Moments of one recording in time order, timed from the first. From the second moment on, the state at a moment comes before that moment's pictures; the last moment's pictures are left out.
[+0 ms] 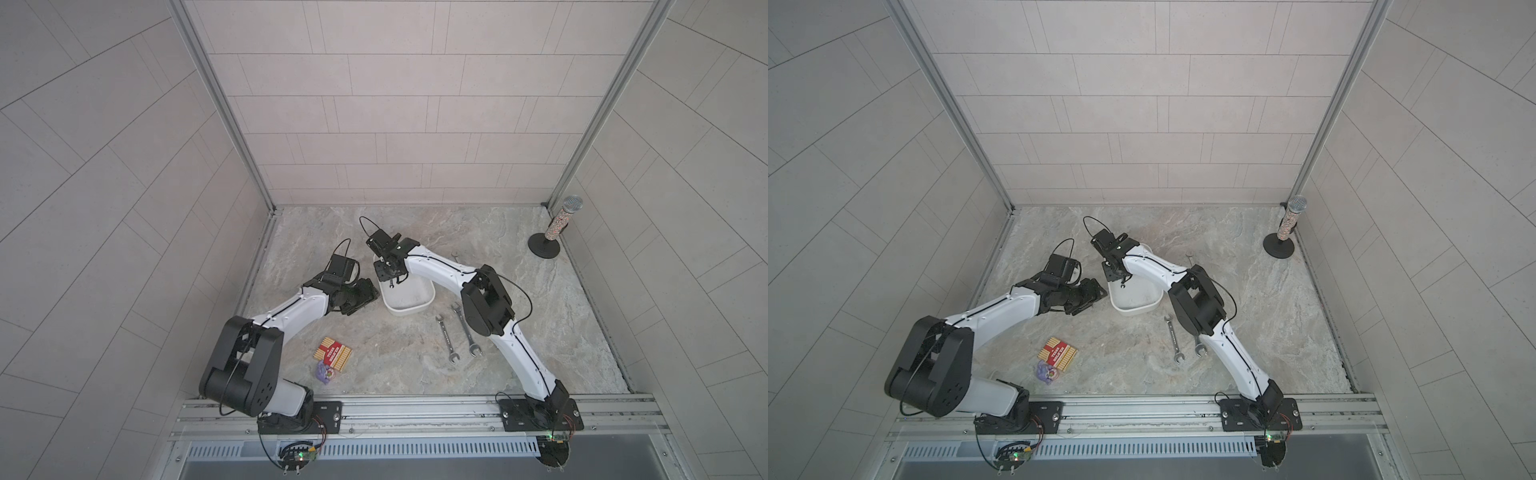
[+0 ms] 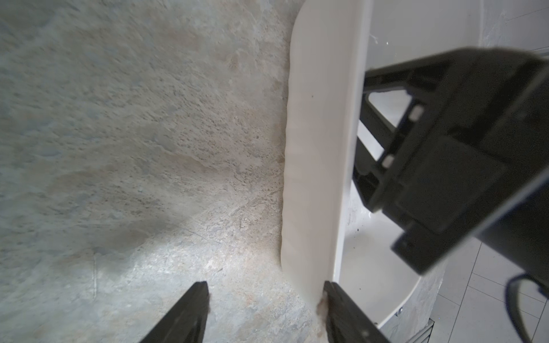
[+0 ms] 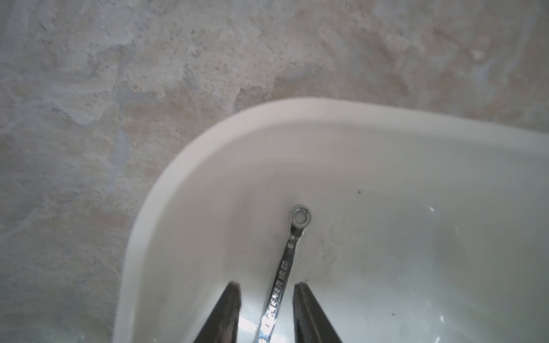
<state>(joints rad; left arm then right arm) -0.32 1.45 0.77 -0.33 0.34 -0.76 0.76 2.47 2.17 -0.84 0.20 0.37</state>
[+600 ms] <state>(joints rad) -0.32 1.45 0.77 -0.33 0.35 -0.76 0.71 2.43 2.09 -0.86 0.13 0.32</state>
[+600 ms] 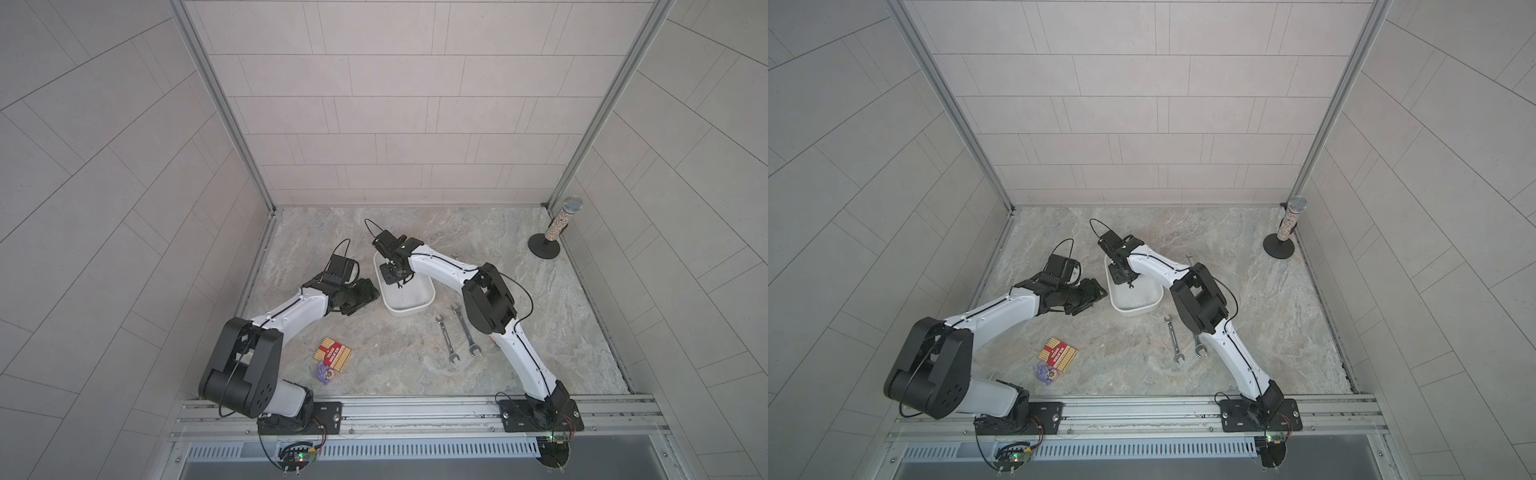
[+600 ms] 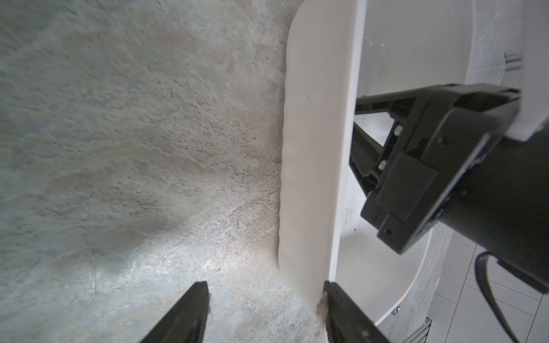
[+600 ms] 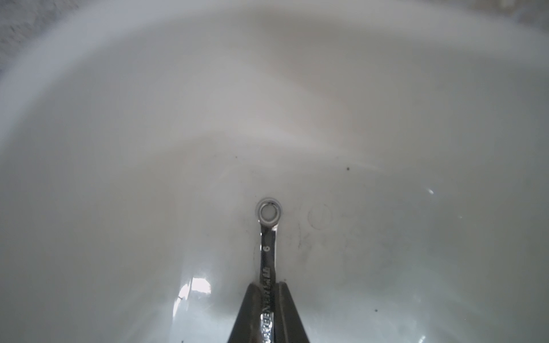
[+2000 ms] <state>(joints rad) -0.30 1.45 0.77 -0.31 0.37 -0.77 0.69 2.46 2.17 -1.10 0.07 0.29</state>
